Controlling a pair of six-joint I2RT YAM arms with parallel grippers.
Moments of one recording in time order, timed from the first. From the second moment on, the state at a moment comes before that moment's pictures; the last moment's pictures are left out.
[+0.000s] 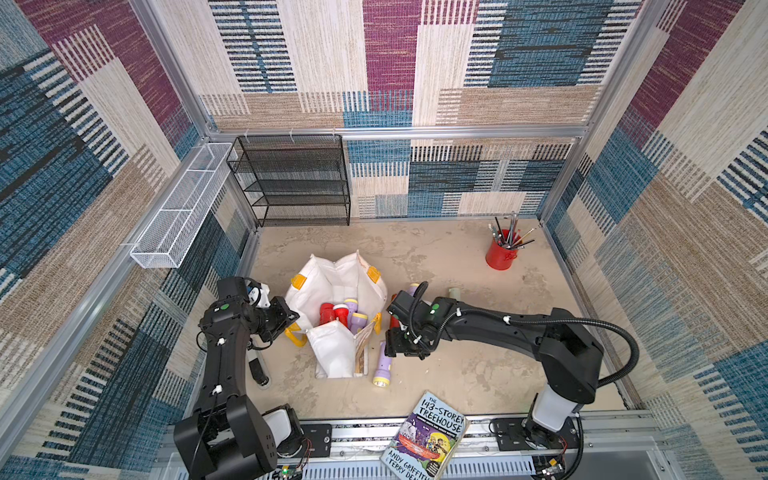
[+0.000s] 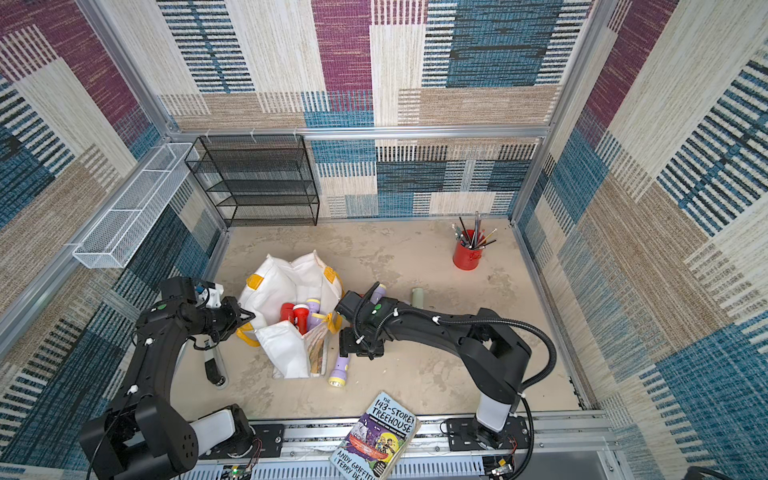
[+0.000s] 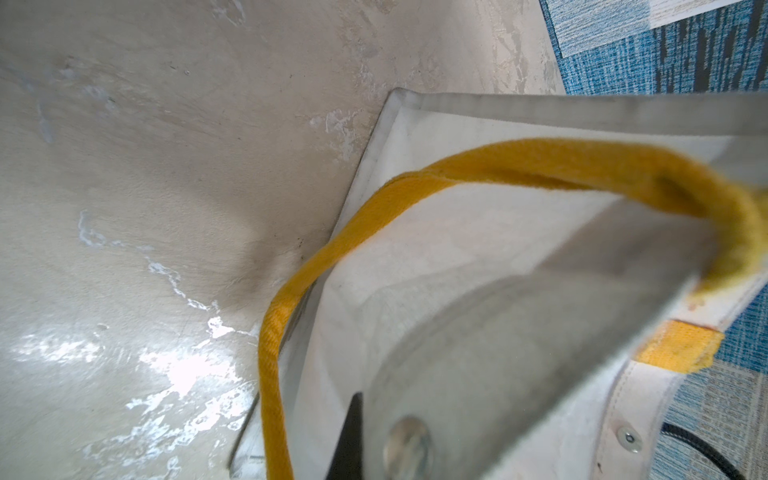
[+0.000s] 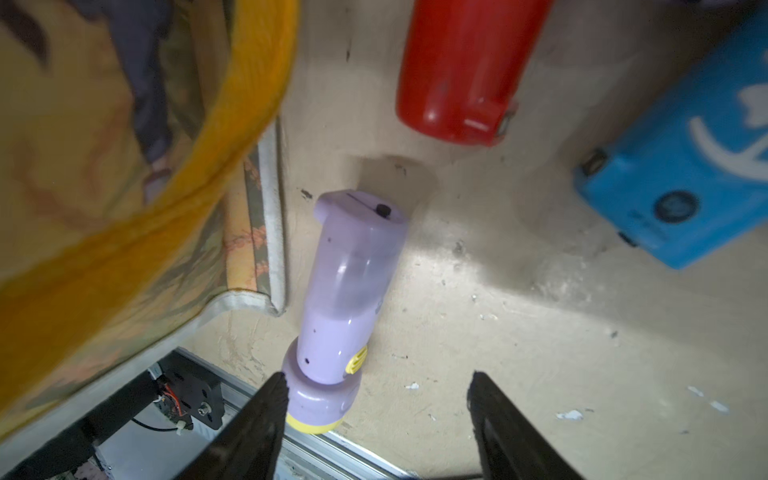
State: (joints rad) left arm 0.37 1.19 0.90 -0.90 0.61 -0.34; right arm 0.98 1.76 1.22 -0.71 -0.21 0.88
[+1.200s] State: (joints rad) left arm 0.37 1.18 0.89 -0.89 0.64 -0.34; right arm 0.99 1.97 1.35 -0.75 -0.21 0.84
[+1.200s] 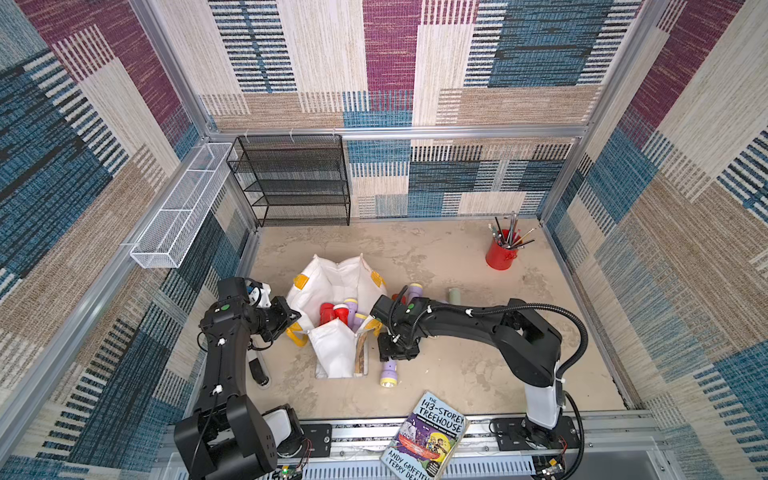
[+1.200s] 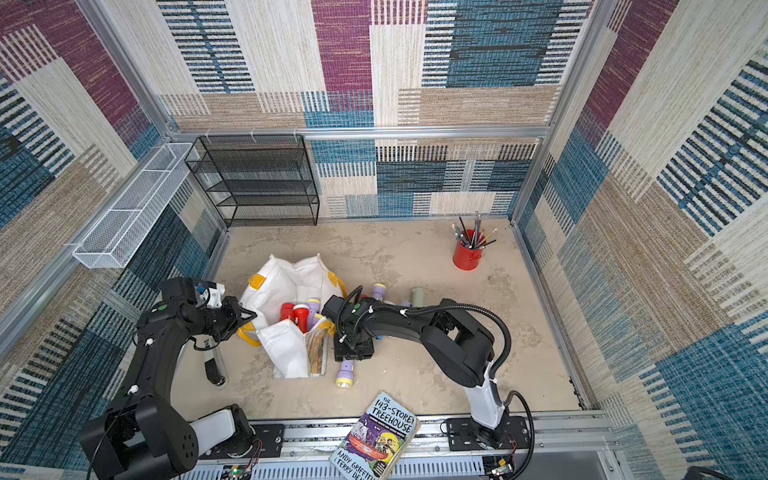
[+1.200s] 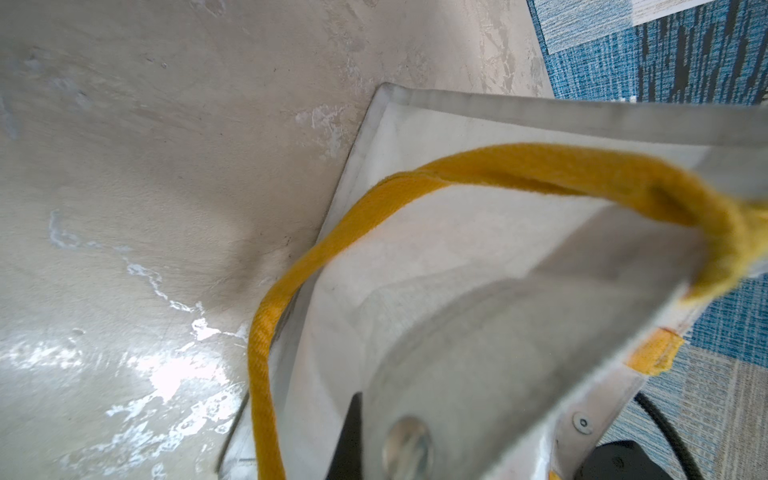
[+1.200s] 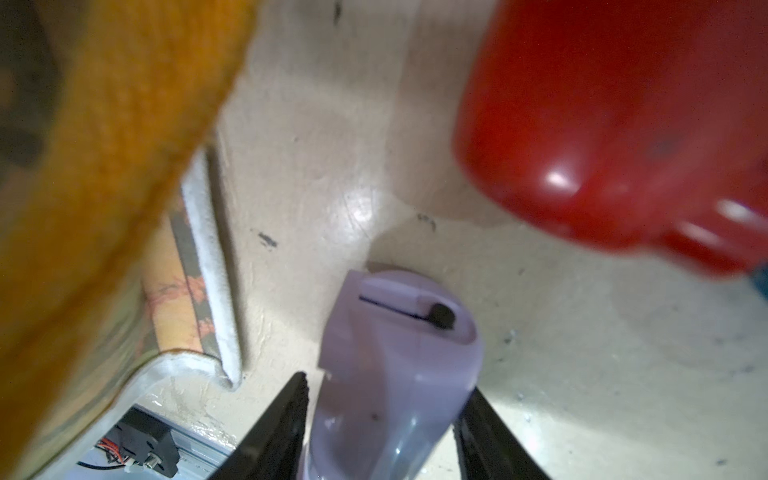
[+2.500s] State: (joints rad) left arm 0.37 1.18 0.89 -0.89 0.64 -0.34; right arm 1.00 1.82 1.40 -0.91 -0.04 0.78
